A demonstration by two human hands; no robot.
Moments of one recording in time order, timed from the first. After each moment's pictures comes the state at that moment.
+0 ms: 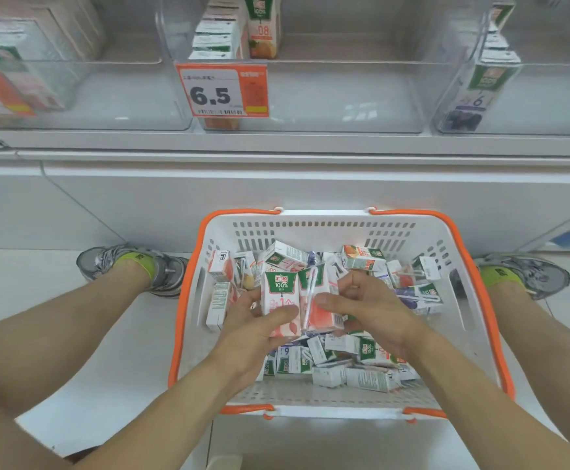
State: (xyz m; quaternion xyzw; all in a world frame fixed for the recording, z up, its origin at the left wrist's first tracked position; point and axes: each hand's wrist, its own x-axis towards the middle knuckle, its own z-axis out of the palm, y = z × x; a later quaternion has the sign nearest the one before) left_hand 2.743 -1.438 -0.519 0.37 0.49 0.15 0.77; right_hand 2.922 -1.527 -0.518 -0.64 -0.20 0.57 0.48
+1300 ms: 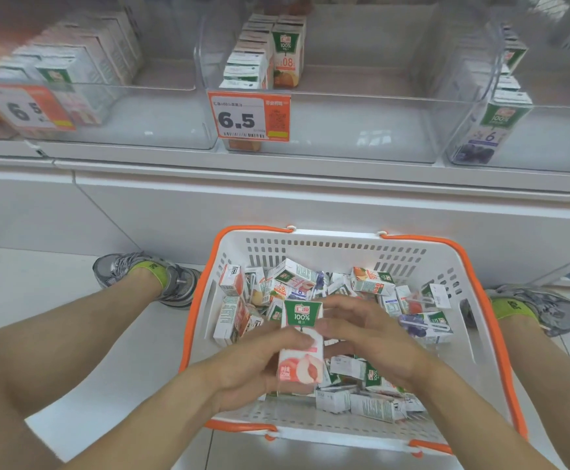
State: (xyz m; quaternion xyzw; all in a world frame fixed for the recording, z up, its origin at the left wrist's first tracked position) left_hand 2.729 -1.428 -0.499 0.39 0.37 -0.04 0.84; right_hand 2.909 -1.525 -0.494 -0.58 -0.27 0.61 0.47
